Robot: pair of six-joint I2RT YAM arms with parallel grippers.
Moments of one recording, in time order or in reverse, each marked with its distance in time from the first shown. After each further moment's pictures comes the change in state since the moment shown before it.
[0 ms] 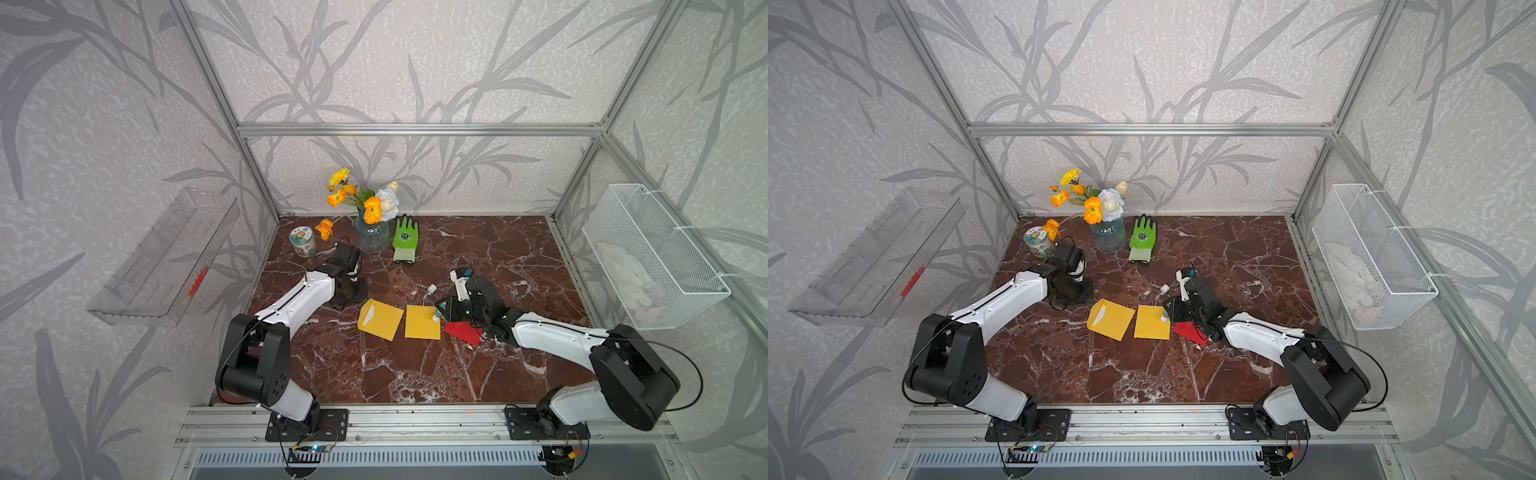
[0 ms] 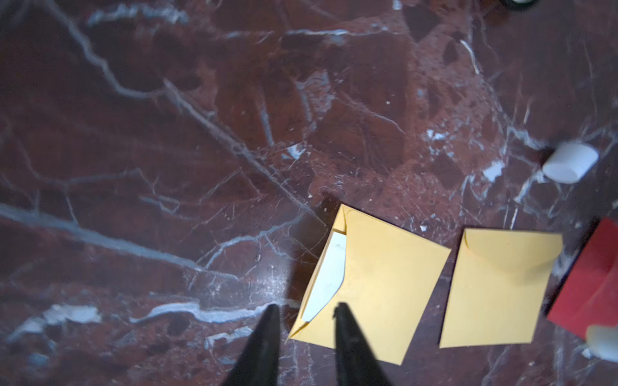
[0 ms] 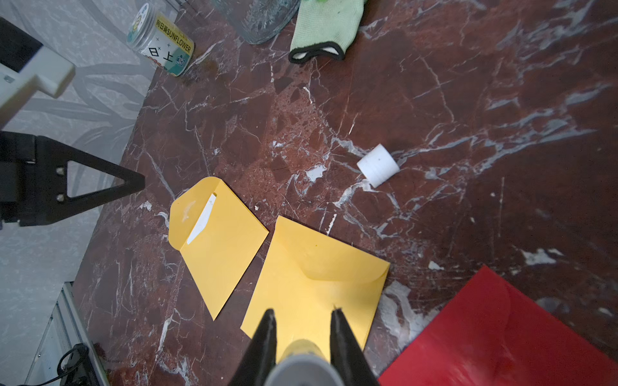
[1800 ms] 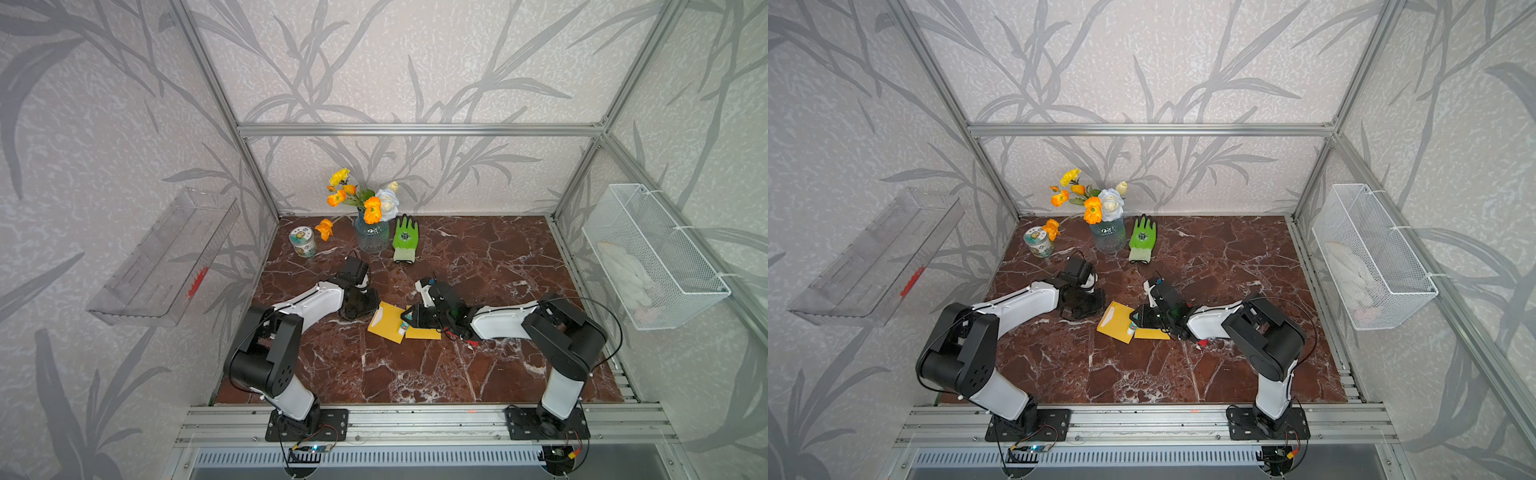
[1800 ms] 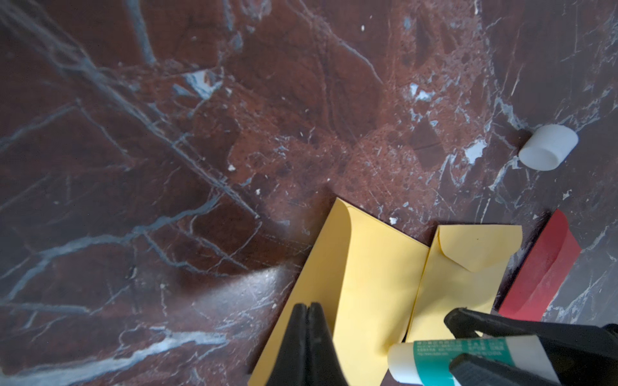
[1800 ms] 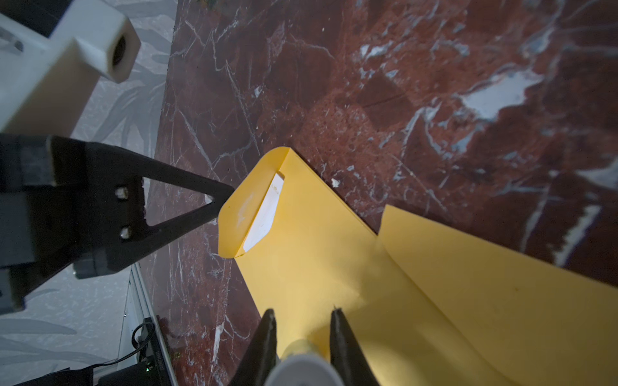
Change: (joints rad) left arm -0.087 0.069 -0.128 0.228 0.159 -0.158; right arm 0.156 0.385 0.171 0.209 -0.138 0.237
